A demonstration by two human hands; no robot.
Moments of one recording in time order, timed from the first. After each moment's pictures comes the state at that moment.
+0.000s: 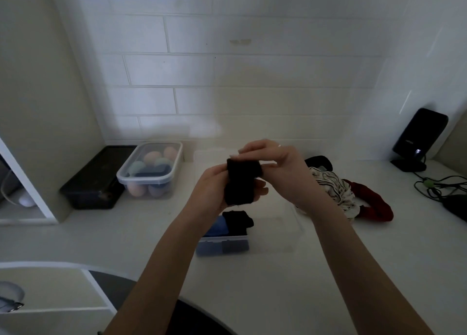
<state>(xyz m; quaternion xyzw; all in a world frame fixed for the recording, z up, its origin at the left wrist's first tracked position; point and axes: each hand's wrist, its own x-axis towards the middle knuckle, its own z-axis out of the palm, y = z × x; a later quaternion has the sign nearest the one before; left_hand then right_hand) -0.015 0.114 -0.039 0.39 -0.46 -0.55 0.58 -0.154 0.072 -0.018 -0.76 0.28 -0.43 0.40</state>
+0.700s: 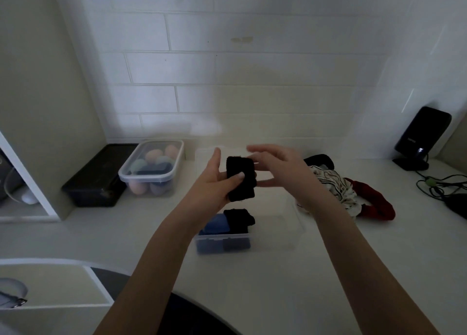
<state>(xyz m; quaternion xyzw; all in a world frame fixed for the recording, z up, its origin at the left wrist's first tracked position) -0.005 0.115 -0.045 0.45 -0.44 -0.54 0.56 -0.151 0.065 -0.022 -0.67 0.40 -0.39 0.49</state>
